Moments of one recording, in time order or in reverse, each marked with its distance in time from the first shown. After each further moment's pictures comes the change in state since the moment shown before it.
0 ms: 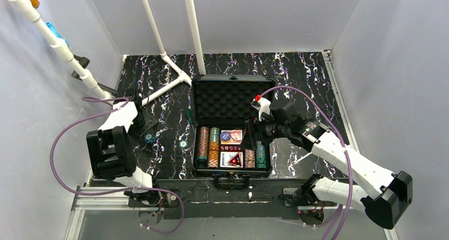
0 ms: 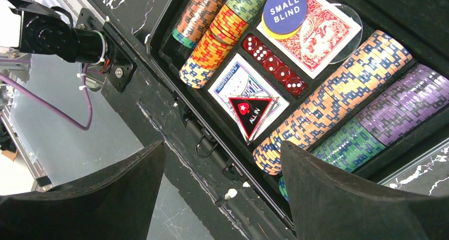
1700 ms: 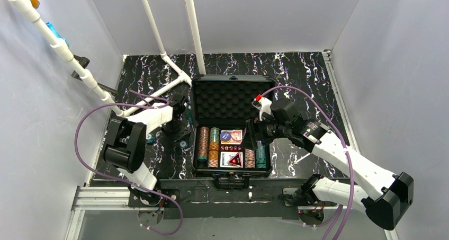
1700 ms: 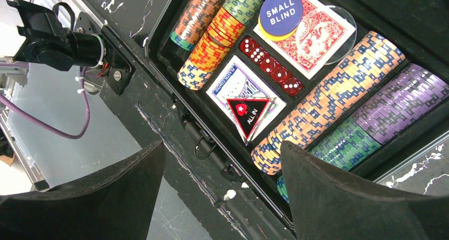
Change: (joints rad) left arm -0.506 0.085 -0.035 0.002 0.072 -0.337; right arm 0.000 -0.011 0.000 -0.002 0.016 0.004
